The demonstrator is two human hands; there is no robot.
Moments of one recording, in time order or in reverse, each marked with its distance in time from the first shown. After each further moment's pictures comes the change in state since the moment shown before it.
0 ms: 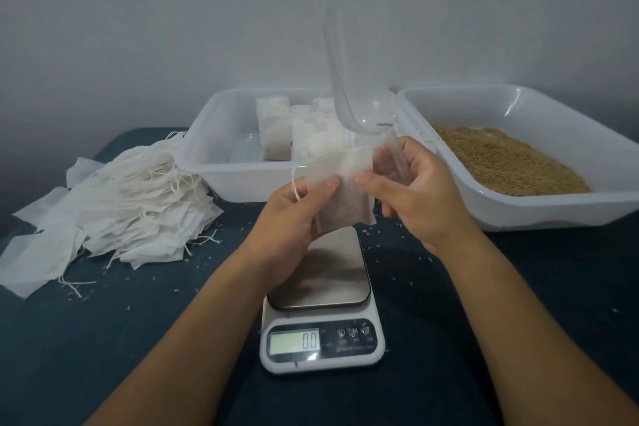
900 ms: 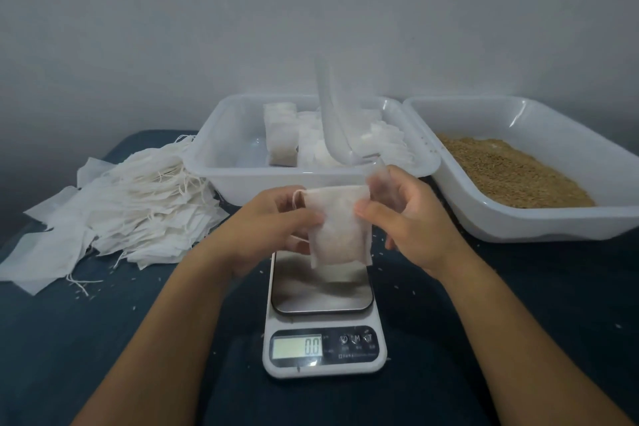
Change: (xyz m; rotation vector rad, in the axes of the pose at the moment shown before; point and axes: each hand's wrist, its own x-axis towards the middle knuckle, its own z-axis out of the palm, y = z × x) left_hand -0.006 0.023 -0.042 0.419 -0.042 -0.125; right_hand -0.010 0.006 0.006 -0.162 -0.100 0.126
